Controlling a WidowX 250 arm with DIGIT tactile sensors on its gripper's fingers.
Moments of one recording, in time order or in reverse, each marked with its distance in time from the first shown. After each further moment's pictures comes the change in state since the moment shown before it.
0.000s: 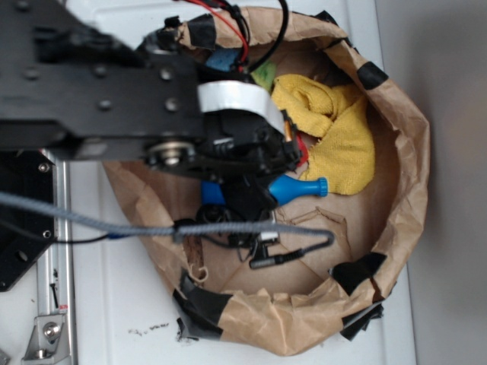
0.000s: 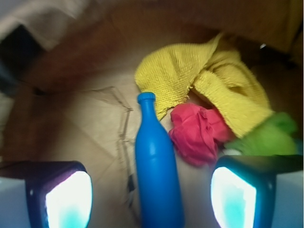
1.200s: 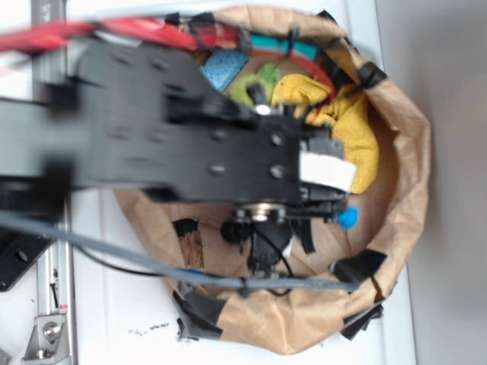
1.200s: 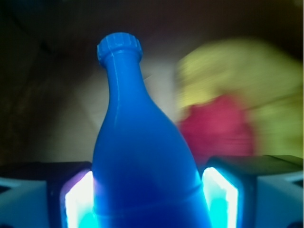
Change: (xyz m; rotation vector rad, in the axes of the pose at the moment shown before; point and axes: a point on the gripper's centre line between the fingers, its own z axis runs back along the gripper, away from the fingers) arm 0.024 -0.020 0.024 0.096 0.060 -0.378
